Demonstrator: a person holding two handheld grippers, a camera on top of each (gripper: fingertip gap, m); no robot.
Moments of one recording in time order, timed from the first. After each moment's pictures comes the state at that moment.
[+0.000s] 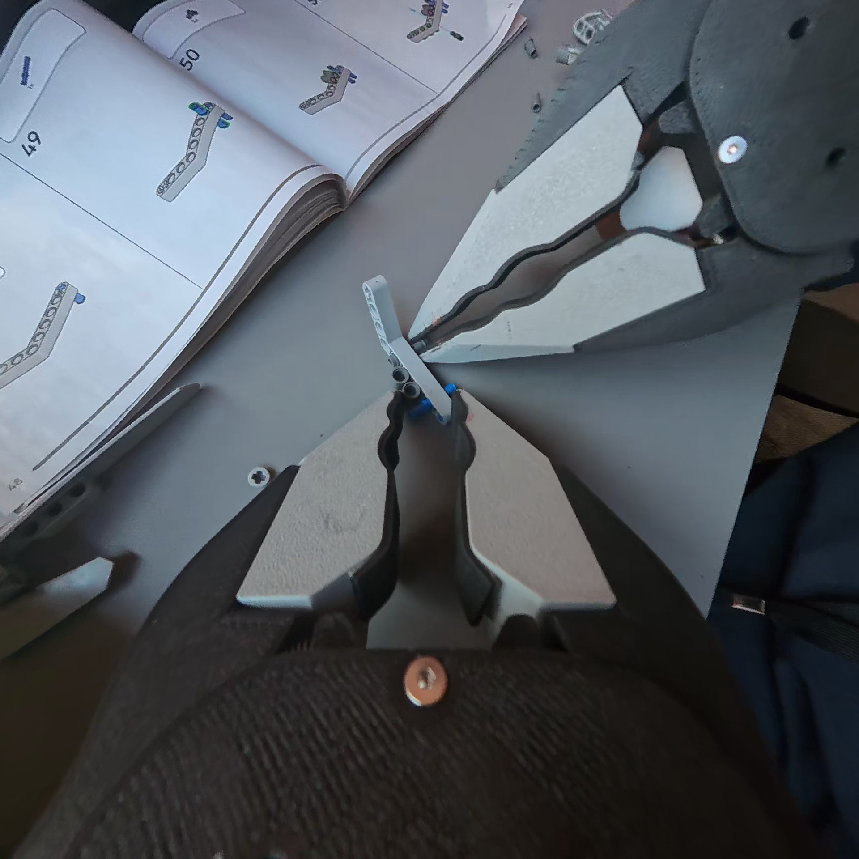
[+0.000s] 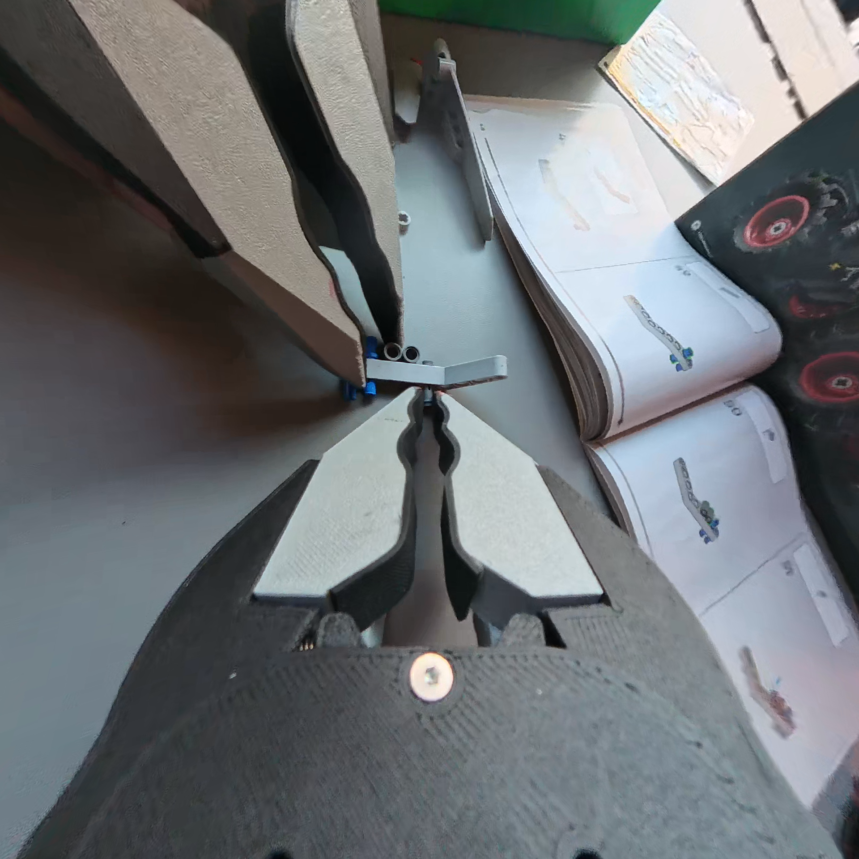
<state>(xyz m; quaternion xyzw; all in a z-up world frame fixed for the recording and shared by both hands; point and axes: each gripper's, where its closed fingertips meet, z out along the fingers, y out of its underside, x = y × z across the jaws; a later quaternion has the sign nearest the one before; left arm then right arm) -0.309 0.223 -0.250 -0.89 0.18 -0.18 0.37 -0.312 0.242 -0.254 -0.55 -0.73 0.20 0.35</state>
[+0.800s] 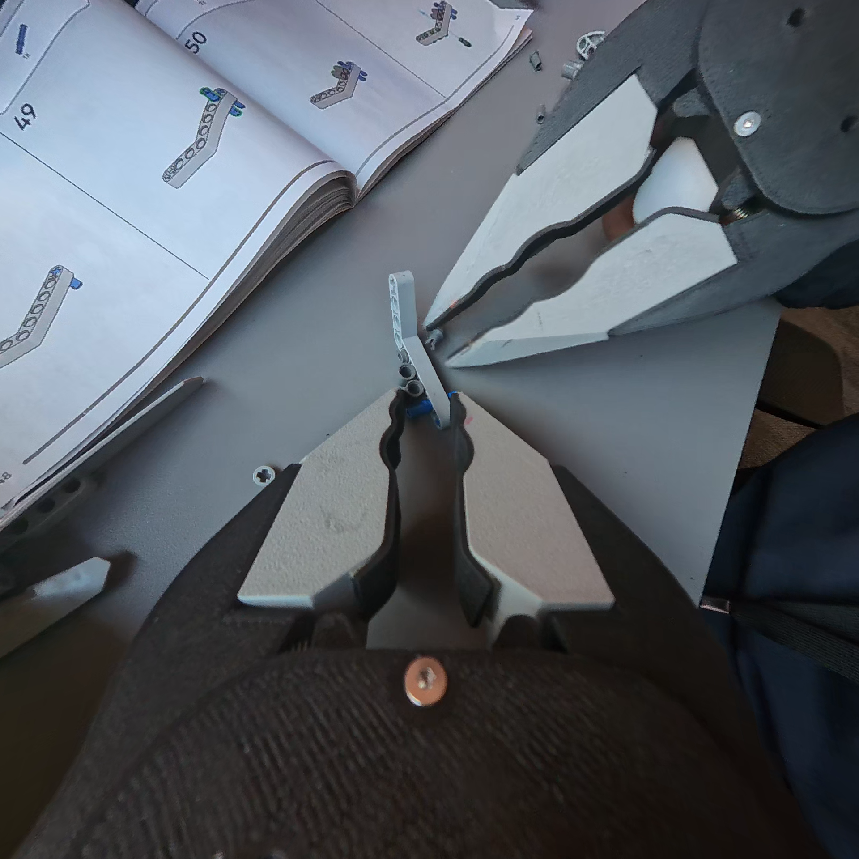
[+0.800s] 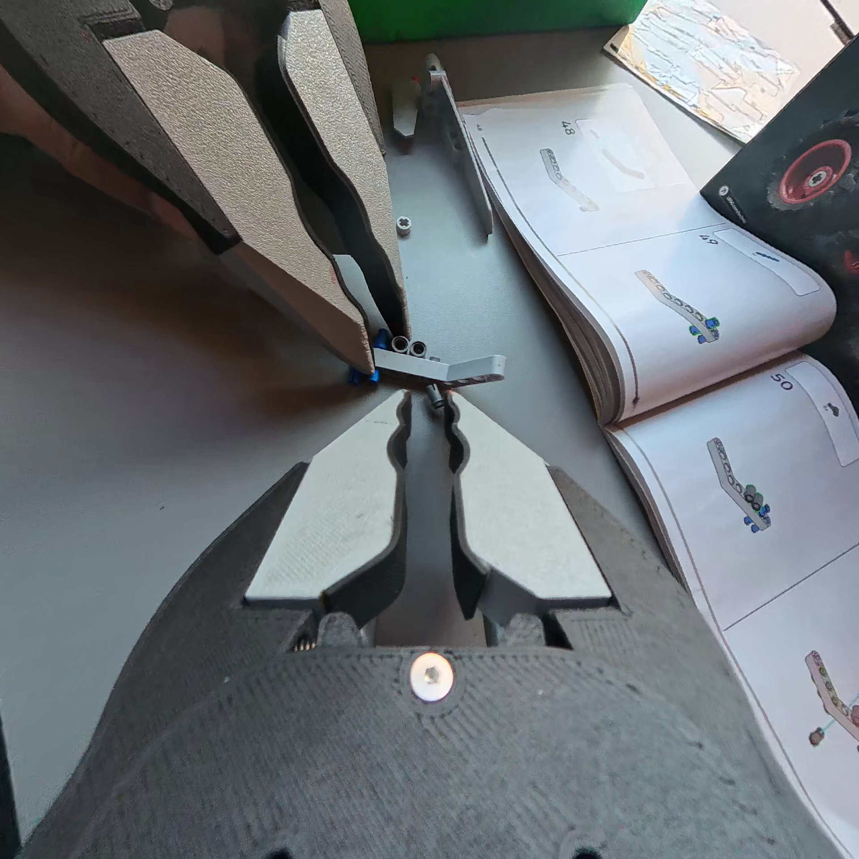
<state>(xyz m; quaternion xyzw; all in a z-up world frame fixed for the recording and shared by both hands) -0.311 0.225 -0.250 -0.89 0.16 -0.20 0.36 -0.306 0.240 -0.251 -0.58 -0.71 0.26 0.31</state>
